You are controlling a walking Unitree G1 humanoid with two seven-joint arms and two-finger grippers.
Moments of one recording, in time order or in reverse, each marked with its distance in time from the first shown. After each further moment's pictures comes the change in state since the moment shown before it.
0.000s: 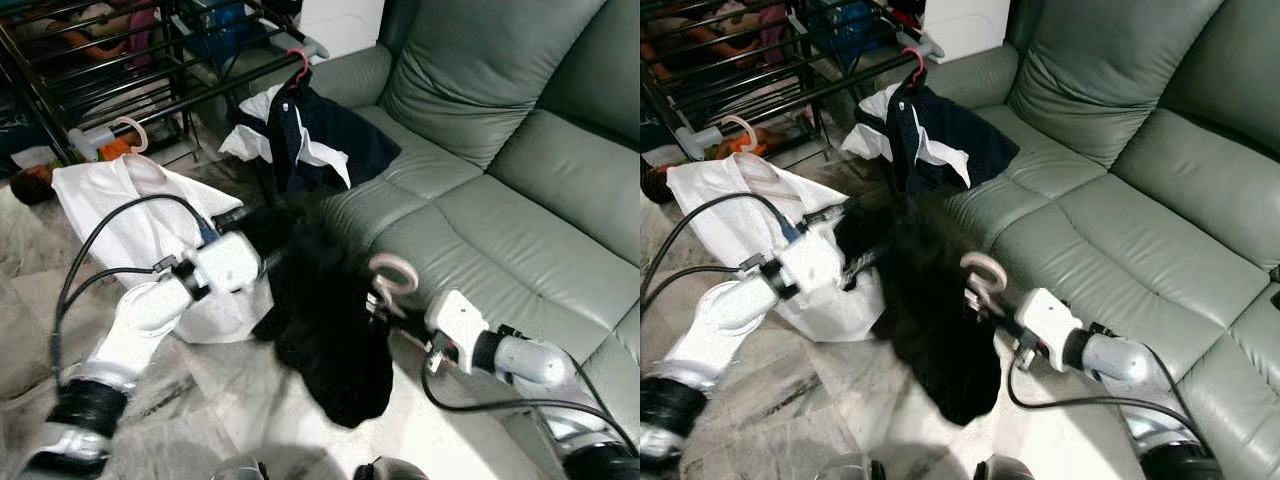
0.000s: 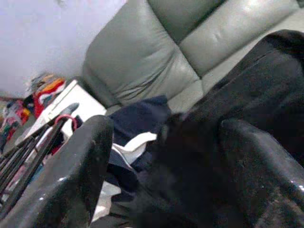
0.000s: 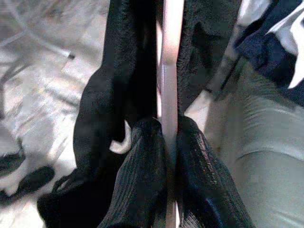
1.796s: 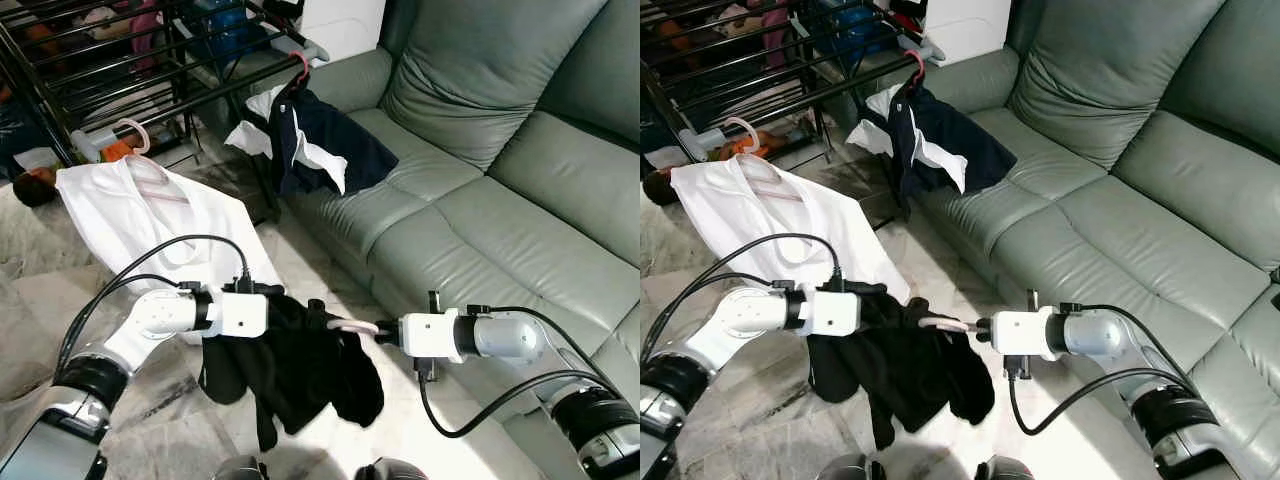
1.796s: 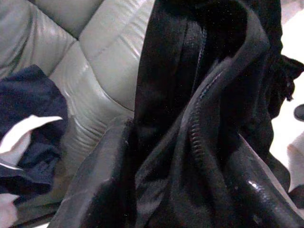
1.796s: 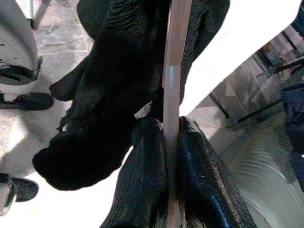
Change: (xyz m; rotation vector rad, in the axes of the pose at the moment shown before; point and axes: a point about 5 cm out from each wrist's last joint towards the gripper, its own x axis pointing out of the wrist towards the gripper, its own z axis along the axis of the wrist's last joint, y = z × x) left arm 0.007 -0.037 -0.036 0.034 0.150 -0.516; right arm 0.027 -0.011 0.011 -0.461 0.072 0.279
